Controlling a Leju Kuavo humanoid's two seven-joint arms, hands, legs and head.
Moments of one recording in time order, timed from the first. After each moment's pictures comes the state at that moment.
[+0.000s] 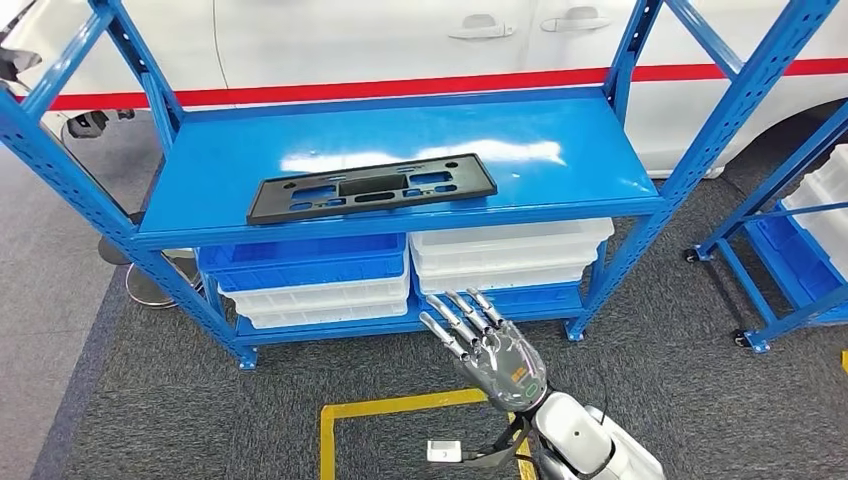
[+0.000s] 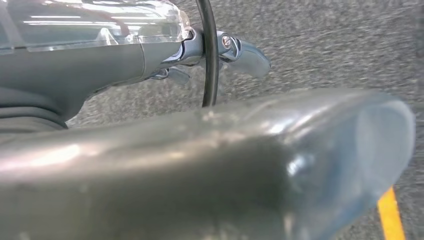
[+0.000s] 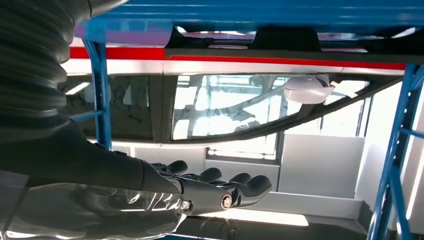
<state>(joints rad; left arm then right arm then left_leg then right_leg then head) -0.01 -0.05 0.50 -0.22 -0.55 0.19 -0.48 -0.23 -0.21 0.67 -1.45 1.41 -0.69 -0.07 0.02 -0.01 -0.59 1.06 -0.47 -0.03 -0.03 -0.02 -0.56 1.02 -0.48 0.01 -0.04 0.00</state>
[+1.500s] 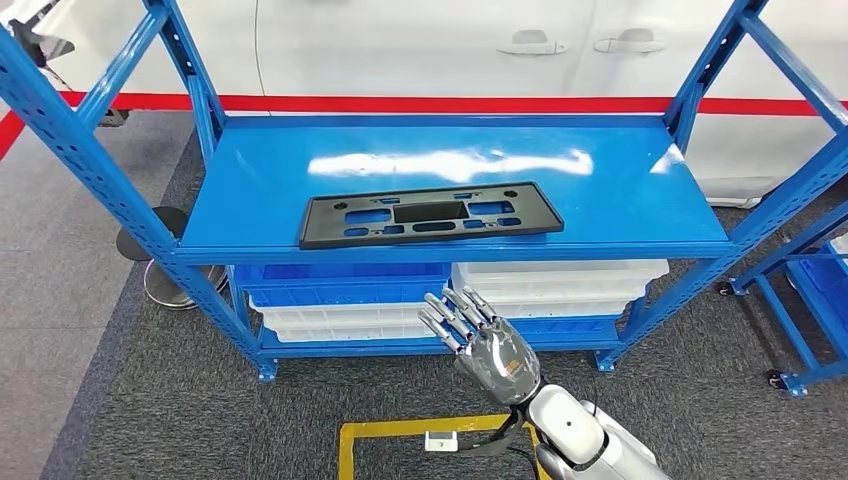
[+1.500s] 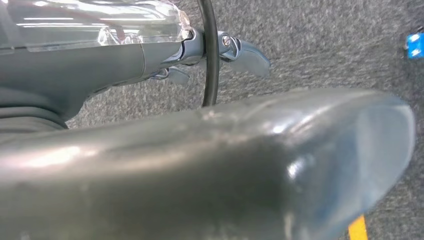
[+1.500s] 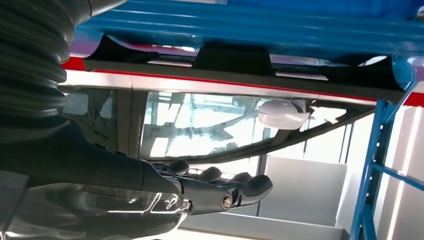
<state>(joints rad) -0.02 -0.03 0.55 -0.22 -0.63 0.15 -0.50 -0.28 -0.22 0.72 -1.38 1.36 -0.65 -0.05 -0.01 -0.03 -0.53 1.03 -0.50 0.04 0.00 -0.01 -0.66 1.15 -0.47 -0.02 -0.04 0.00</state>
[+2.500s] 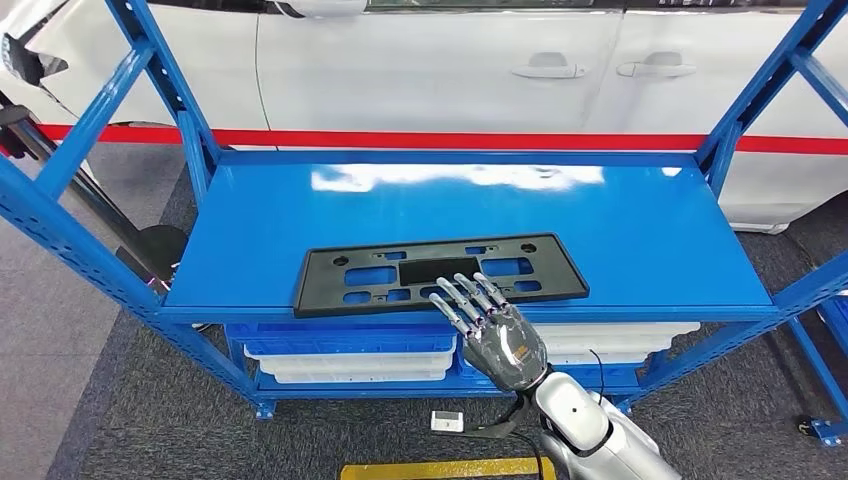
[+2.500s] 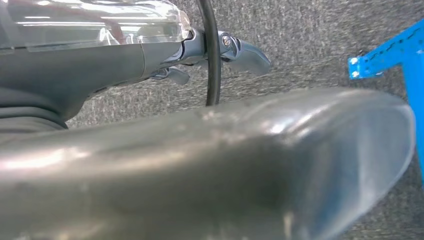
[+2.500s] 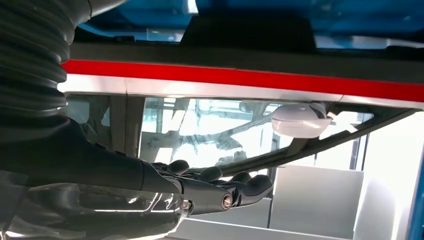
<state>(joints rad) -0.03 -0.01 0.57 -0.22 -0.68 0.14 -0.51 -0.31 -0.22 0.69 -1.34 1.32 -0.65 -0.05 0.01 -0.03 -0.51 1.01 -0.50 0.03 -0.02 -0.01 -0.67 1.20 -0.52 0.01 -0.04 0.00</state>
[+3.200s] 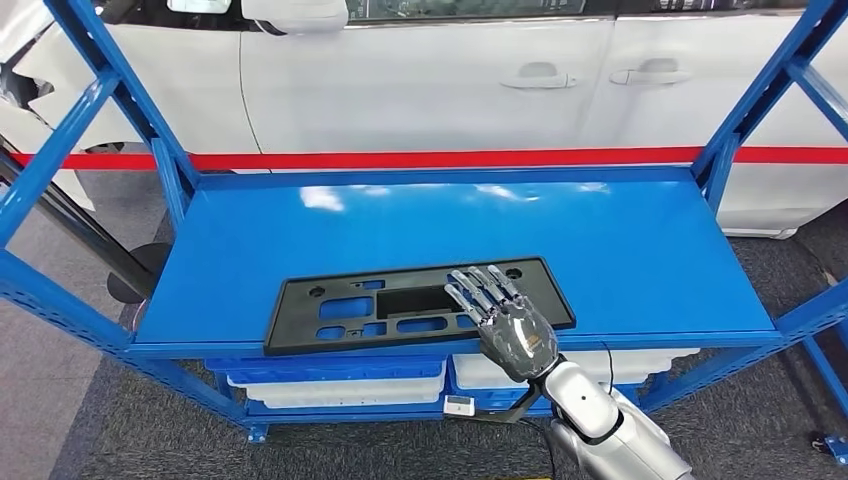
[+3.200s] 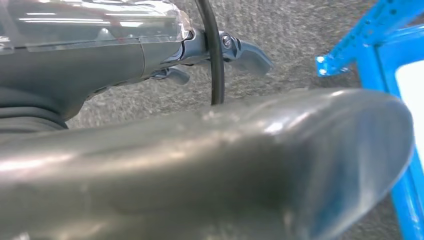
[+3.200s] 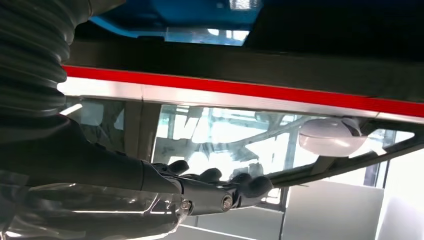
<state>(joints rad) -0.03 0.00 0.57 -0.22 -0.73 0.15 -0.51 -0.34 -0.22 0.67 -1.29 1.32 -0.62 -0.04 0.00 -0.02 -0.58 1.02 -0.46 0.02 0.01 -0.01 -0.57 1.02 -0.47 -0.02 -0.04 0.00</state>
